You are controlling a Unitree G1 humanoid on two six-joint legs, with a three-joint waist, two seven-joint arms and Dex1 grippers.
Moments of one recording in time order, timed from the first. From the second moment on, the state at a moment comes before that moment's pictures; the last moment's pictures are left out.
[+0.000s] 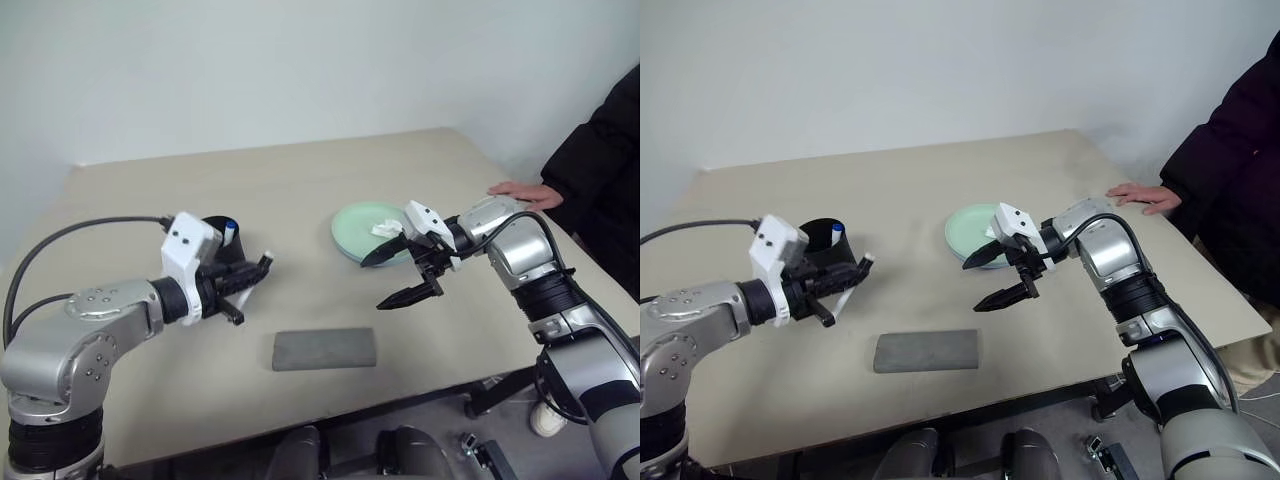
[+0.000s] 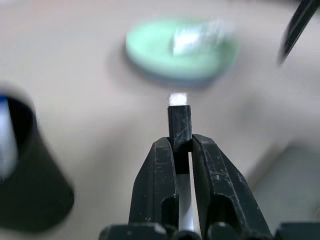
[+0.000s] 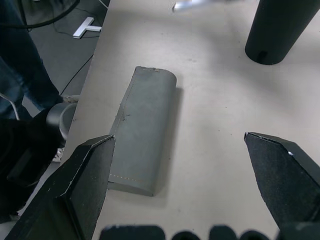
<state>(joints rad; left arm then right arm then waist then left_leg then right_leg) -0.27 0.69 0.36 -0.57 -0.73 1.15 -0.59 -0.89 -0.51 0.38 0.40 0.25 0.26 1.61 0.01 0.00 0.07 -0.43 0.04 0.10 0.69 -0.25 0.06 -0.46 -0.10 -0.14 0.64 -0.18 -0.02</state>
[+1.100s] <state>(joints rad) -0.60 0.60 0.52 -0.20 -0.71 0.82 -0.26 -0.92 -0.50 0.34 0.40 0.30 0.31 1.61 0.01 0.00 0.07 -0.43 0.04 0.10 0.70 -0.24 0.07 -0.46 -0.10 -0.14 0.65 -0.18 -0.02</state>
